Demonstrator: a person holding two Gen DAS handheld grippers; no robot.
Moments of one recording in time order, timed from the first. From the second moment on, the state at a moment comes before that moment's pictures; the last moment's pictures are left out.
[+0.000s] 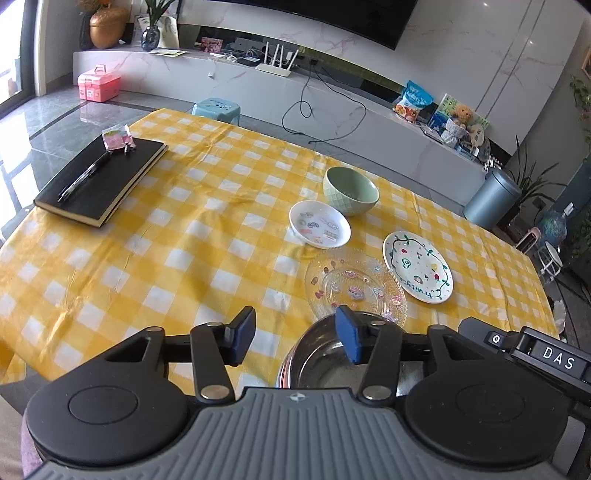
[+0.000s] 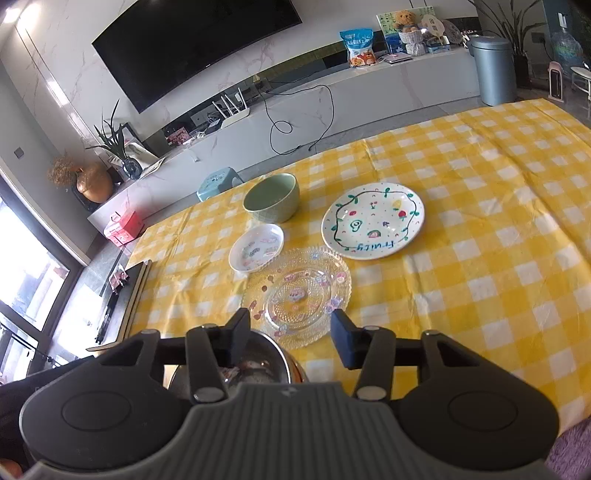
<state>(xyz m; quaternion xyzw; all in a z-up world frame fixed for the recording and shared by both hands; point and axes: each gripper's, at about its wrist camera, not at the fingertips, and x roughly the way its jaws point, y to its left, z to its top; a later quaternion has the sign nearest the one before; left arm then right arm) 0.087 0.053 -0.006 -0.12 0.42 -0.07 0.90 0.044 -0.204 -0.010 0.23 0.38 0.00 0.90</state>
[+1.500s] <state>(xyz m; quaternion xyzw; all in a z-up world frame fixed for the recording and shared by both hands) 0.356 -0.014 -0.063 -0.08 0.47 -0.13 0.87 0.331 -0.214 -0.071 0.17 0.45 -0.02 0.88</state>
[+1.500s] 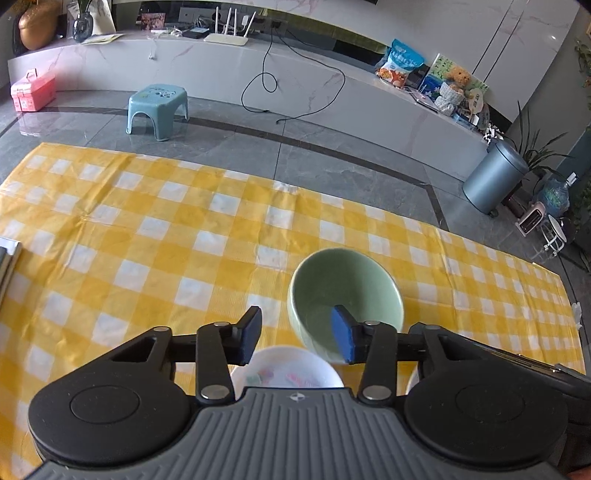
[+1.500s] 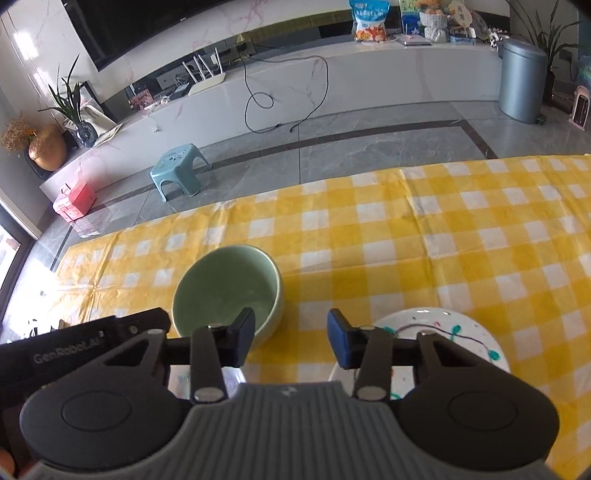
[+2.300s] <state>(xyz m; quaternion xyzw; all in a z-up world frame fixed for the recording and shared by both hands) 0.389 -0.032 -0.106 -0.09 0.51 -0.13 0.85 0.378 -0.201 -0.120 0.19 0.49 -0.01 0.85</state>
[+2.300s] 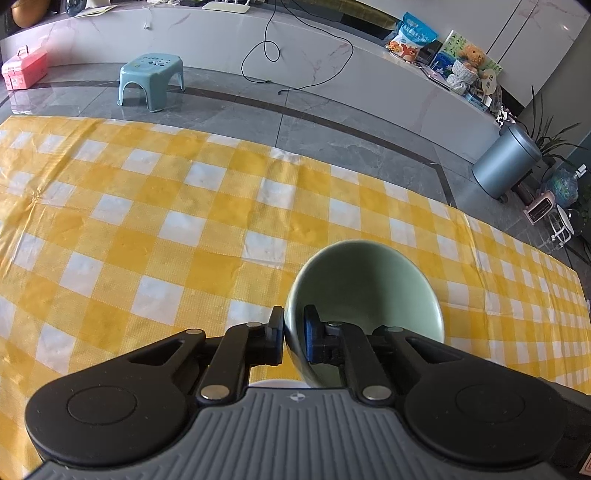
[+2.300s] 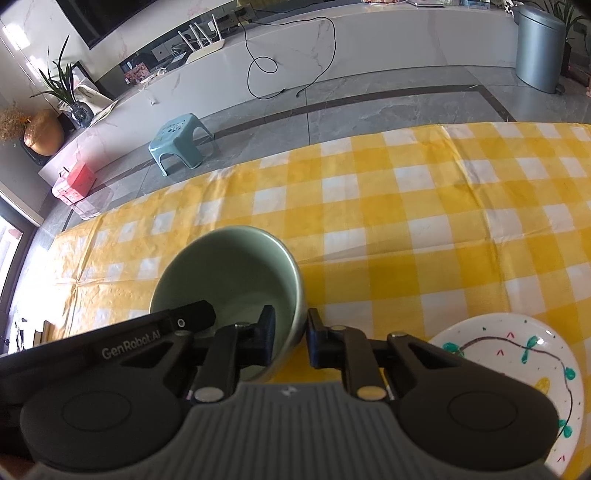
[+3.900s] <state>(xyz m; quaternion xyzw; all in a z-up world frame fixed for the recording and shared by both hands) 0.096 0.028 0.014 -0.13 0.43 -0.10 0.89 0.060 -0.175 0.013 0.25 0.42 0.06 0.87</state>
